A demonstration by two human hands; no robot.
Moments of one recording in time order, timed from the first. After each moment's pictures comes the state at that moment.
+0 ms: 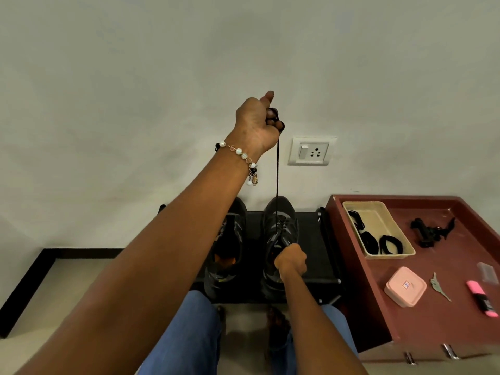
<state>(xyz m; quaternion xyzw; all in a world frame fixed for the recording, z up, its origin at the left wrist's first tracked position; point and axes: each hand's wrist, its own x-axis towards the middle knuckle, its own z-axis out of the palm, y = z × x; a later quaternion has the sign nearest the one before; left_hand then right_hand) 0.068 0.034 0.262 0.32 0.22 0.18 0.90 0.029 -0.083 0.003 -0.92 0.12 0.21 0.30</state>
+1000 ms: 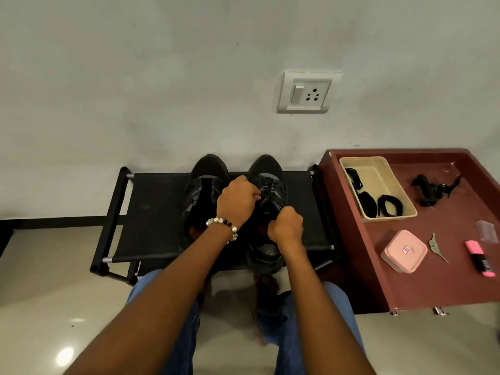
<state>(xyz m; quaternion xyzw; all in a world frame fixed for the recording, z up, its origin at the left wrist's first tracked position) 0.038 0.021 -0.005 0.96 0.16 0.04 0.22 0.050 -0.100 -0.001 -0.93 0.03 0.21 0.30</state>
